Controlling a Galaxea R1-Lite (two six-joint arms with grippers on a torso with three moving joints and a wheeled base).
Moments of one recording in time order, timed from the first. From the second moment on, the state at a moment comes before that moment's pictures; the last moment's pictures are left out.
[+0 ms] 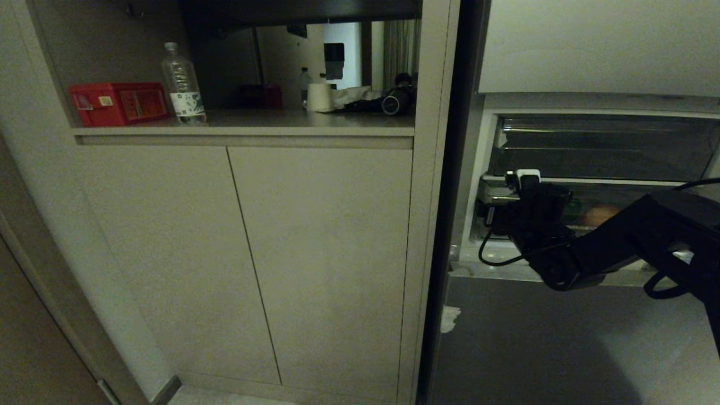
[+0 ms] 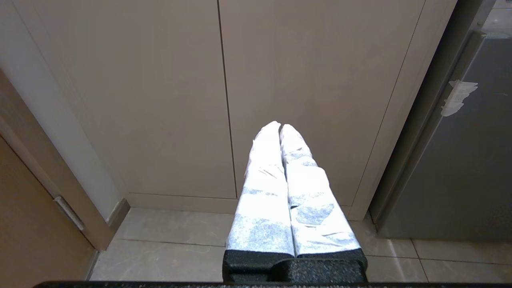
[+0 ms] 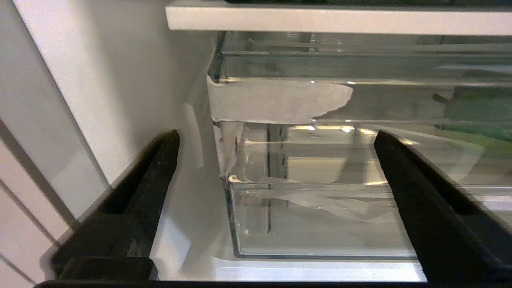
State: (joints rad) left arm -0.01 0.00 -0.06 0.15 0.01 0.00; right arm 0.16 2.32 -1.27 -1.04 -0.29 0.00
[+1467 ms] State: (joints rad) left arm -0.01 0.00 -0.06 0.15 0.01 0.00; right arm 0.24 2.17 -1.11 -0.97 -0.32 0.02
